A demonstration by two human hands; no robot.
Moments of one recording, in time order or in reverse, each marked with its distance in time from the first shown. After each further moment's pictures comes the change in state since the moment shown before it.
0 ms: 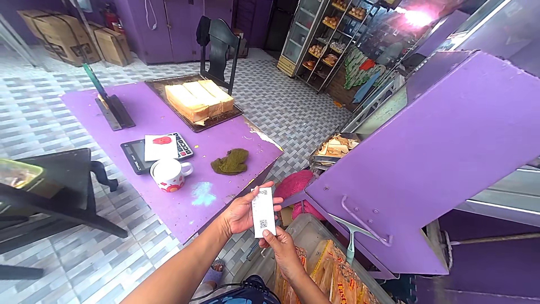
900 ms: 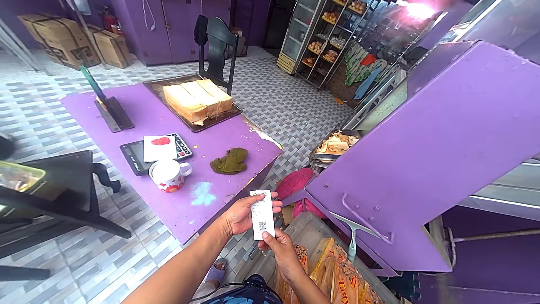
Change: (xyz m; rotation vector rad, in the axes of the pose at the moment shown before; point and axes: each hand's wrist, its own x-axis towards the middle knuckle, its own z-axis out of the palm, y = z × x) left_hand 0.002 -0.004 0.005 0.080 0.121 -0.077; right_hand -0.003 0.005 -0.005 0.049 -0.013 0.071
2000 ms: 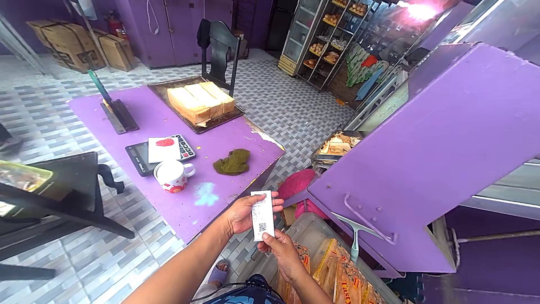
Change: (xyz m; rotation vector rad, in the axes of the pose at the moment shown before) left_hand -0.005 0.007 0.005 -0.011 0.073 -0.014; right_hand 0.001 0.001 0.001 0.026 -0.059 0.060
